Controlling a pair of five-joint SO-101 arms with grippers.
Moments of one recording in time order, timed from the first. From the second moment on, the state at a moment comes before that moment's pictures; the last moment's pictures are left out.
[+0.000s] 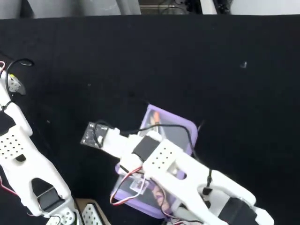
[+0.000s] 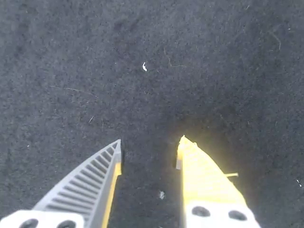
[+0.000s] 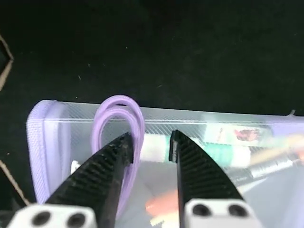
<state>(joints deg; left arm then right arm) -39.6 45.9 -57.4 97.6 12.9 -50.7 -26.9 50.9 63.9 20.9</state>
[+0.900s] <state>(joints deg) -37.6 49.1 -57.4 97.6 15.5 -41.4 -13.8 11.2 67.1 20.9</state>
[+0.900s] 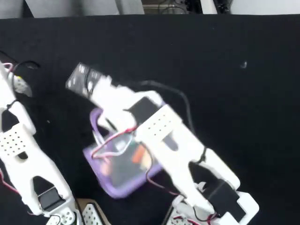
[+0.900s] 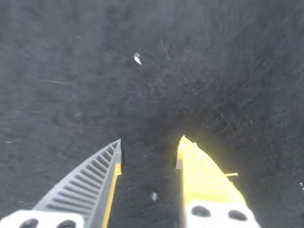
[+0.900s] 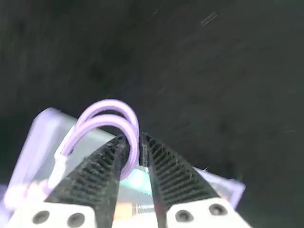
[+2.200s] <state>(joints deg) -20.9 40.7 -60.4 100.4 18.9 -28.0 -13.6 -15.6 53.9 21.0</state>
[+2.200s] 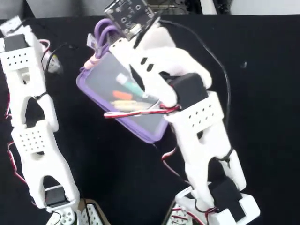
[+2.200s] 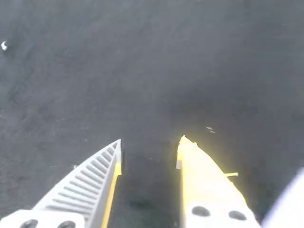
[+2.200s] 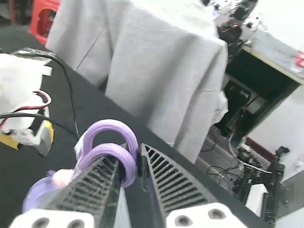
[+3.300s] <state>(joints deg) -5.7 -20.2 3.8 77.1 16.2 -22.2 -5.6 -24.0 53.5 21.0</state>
